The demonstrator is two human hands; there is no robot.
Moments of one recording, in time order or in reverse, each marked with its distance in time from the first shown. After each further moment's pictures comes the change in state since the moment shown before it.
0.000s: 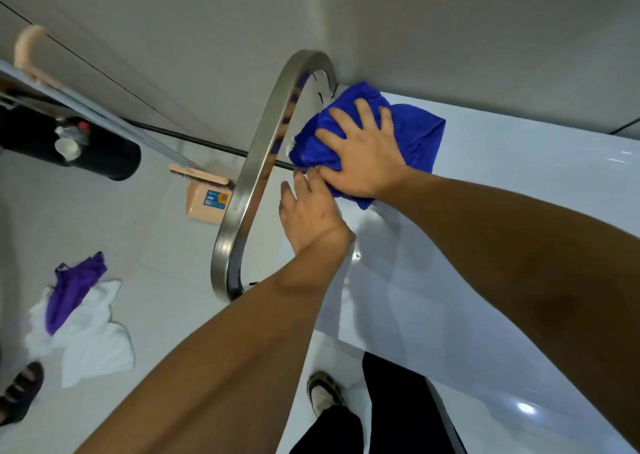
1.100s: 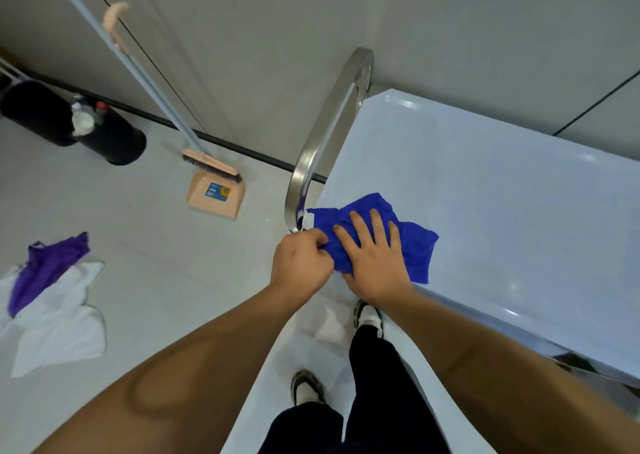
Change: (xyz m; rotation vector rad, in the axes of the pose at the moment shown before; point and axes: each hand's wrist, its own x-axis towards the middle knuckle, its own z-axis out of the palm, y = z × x) left_hand -0.151 -0.168 -0.013 -0.413 -0.057 0.198; right_hand -0.228 -0.170 0.044 -0.079 -0.161 0.118
